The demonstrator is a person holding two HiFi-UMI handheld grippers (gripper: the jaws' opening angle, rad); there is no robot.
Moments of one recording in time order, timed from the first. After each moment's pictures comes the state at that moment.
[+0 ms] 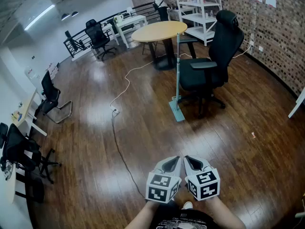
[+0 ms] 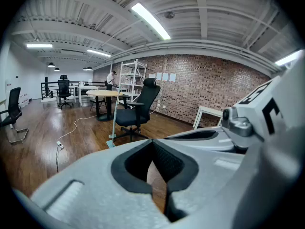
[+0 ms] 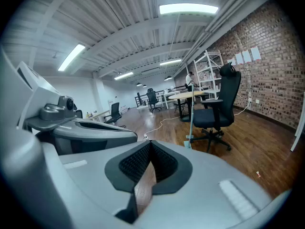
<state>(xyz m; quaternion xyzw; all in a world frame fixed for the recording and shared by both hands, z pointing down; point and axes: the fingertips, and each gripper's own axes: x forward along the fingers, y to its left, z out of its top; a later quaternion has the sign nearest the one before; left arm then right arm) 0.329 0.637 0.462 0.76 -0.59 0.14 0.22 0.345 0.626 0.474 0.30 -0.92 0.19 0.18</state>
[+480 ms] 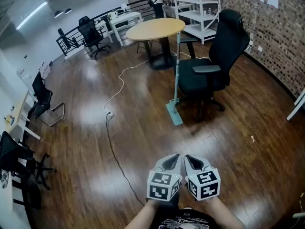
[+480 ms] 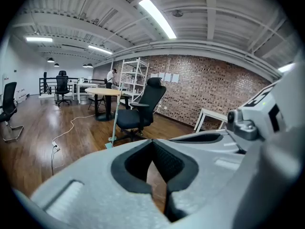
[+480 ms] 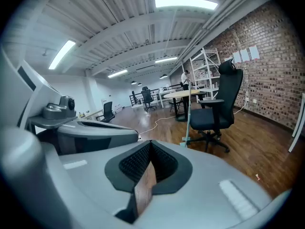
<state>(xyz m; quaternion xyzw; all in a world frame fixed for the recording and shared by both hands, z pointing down) 0.264 0.538 0.473 0.76 -0.59 0.13 0.23 0.285 0.533 0.486 0.33 -0.90 0.19 0.19</state>
